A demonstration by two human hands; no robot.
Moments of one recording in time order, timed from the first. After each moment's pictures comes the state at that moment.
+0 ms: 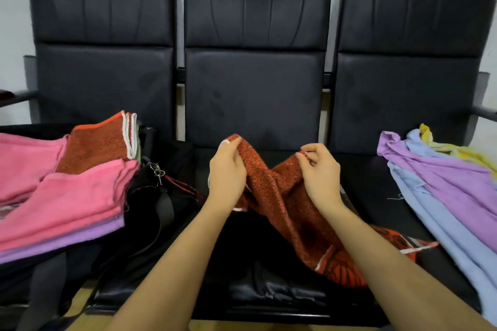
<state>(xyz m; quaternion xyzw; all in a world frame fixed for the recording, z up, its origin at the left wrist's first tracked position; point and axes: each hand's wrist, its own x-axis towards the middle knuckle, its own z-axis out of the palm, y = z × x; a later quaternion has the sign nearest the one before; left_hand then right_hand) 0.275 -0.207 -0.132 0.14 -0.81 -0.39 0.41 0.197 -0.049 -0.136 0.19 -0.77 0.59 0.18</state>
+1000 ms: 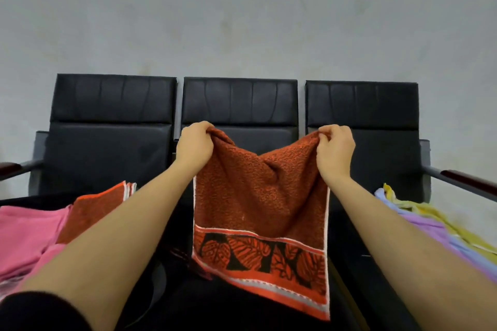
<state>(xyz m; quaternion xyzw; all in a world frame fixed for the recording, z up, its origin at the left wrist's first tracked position) 0.280 -0.253 0.063 0.13 -0.85 -0.23 0.46 0.189 -0.006 0.051 0.15 -0.74 0.52 0.40</state>
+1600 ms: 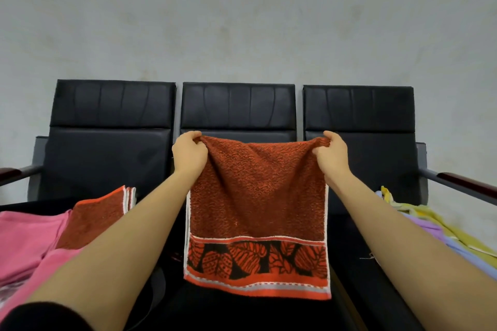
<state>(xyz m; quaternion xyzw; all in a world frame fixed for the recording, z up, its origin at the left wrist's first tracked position) 0.291 -0.244 0.057 0.19 -0.77 -0.39 0.47 0.183 -0.001 0.056 0.11 -0.73 0.64 0.21</state>
